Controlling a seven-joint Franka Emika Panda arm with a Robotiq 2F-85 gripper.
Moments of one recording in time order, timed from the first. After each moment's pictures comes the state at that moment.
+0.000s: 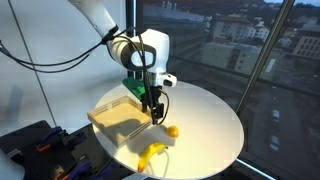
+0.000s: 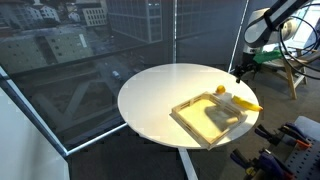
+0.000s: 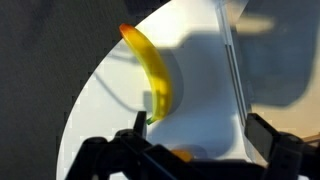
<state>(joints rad) -0.19 0.19 -0.20 -2.34 -0.03 2.44 0.00</state>
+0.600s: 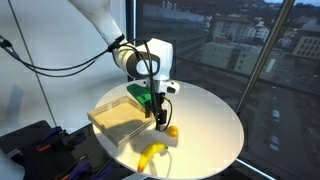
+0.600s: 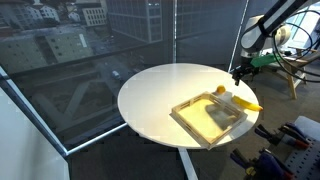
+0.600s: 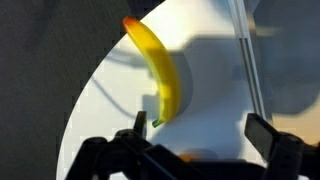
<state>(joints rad) -0.20 0.28 -0.21 -2.29 -0.03 2.47 0.00</state>
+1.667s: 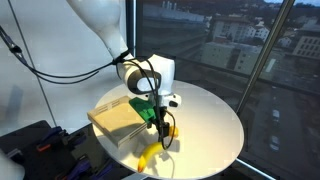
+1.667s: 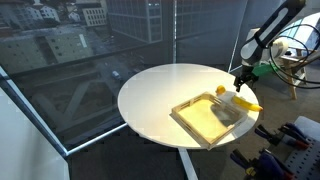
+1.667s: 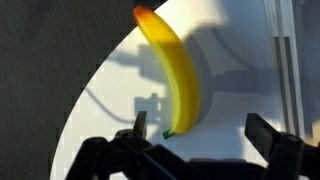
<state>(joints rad) -0.25 0.39 -0.19 -2.29 0.00 2.60 -0.10</state>
